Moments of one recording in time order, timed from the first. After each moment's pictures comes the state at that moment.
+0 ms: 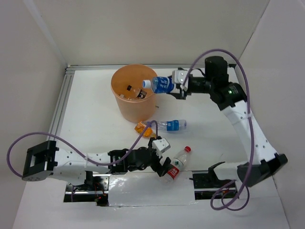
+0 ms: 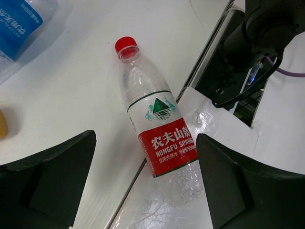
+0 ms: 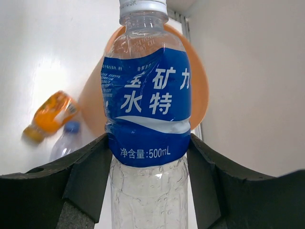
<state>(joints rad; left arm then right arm) -1.39 1.25 0.64 0.20 -0.25 -0.37 0.37 1.27 1.52 -0.70 -0.81 -1.02</state>
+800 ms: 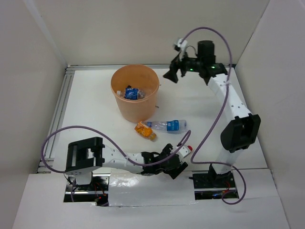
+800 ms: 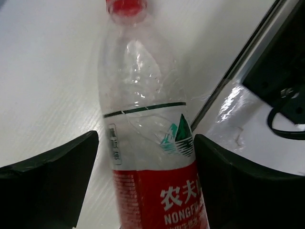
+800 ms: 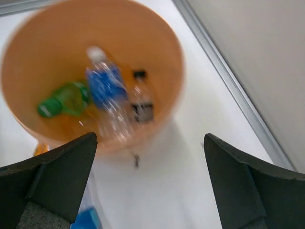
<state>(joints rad) -1.43 1.72 0.94 0.06 -0.35 -0.39 0.30 1.76 1.80 -0.45 -0.79 -0.45</state>
